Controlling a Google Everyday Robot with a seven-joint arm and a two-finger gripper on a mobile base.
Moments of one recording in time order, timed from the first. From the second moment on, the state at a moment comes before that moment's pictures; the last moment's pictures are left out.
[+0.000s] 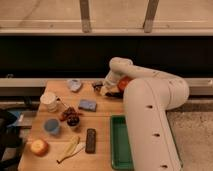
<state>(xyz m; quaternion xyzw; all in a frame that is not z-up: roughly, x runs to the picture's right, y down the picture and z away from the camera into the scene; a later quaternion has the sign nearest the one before) 0.013 0.010 0.949 -0.35 -0.09 0.37 0.85</state>
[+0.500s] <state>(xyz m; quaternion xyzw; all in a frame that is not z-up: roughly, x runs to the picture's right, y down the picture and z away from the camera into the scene) 0.009 -0.032 0.893 -0.37 -0.08 0.35 0.86</state>
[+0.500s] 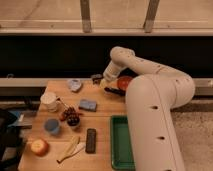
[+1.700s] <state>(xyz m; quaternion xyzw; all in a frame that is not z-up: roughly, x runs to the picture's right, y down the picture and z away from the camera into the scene) 0.120 -0.065 0.837 -0.31 -0.05 0.43 0.85</state>
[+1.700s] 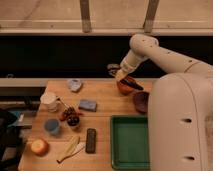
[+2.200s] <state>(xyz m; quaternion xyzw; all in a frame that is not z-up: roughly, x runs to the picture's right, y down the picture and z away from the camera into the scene) 0.142 -0.036 0.884 -0.35 -0.01 0.47 0.81</state>
